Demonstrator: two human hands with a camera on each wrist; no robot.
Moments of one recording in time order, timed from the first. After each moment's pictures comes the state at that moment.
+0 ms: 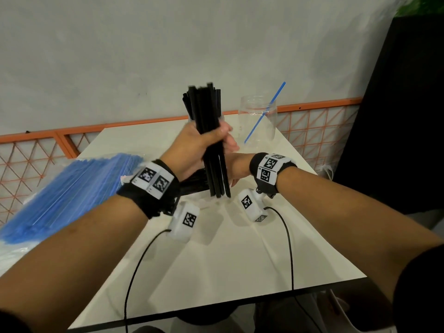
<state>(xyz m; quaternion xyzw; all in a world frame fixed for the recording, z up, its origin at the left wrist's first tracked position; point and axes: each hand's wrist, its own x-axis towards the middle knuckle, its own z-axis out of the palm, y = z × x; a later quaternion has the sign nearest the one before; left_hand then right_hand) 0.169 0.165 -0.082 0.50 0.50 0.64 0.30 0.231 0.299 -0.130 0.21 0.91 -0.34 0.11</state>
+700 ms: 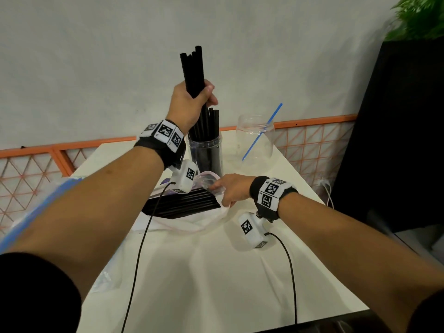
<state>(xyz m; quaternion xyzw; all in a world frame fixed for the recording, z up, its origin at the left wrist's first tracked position) 0.109 0.243 -0.006 0.49 0.57 0.66 0.05 0.235 0.304 -0.128 0.20 0.92 -0.32 0.10</state>
